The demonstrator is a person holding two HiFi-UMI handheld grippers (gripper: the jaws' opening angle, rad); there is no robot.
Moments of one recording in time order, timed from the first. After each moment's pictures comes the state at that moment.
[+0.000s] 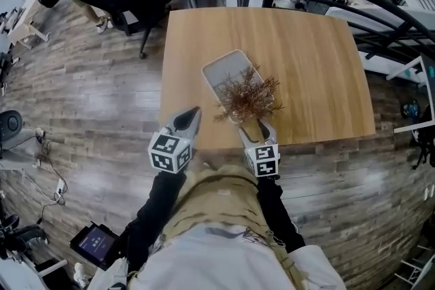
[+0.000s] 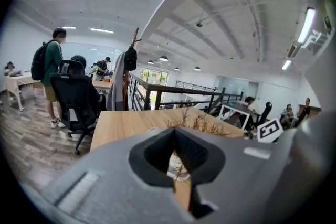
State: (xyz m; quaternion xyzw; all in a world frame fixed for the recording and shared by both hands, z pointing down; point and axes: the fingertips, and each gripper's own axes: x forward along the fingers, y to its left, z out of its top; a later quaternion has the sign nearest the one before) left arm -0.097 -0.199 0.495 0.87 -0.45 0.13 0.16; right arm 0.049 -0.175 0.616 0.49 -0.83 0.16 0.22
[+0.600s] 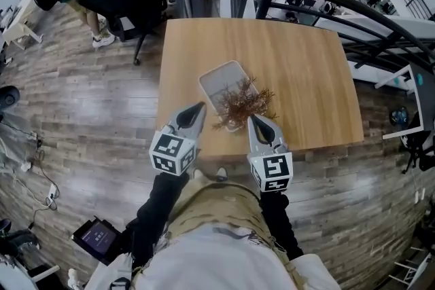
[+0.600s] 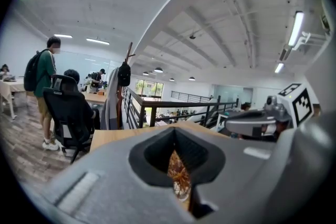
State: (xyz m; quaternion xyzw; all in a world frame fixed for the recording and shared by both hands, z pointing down) left arm -0.081 -0.220 0.421 0.89 -0.43 0.08 0.12; right arm 0.034 -0.189 0.422 0.50 -0.85 0.04 0.14
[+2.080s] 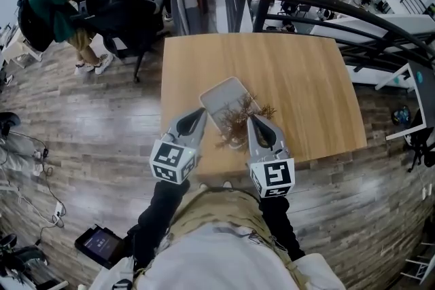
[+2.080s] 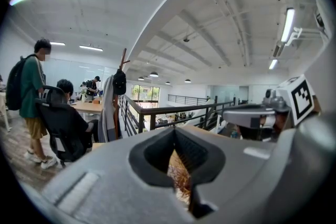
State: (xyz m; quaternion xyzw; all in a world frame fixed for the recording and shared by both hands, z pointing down) left arm -0.050 -0.253 0.395 0.90 -0.42 0.08 0.07; right arm 0.058 -0.225 0.379 0.53 -0.85 0.01 0.07
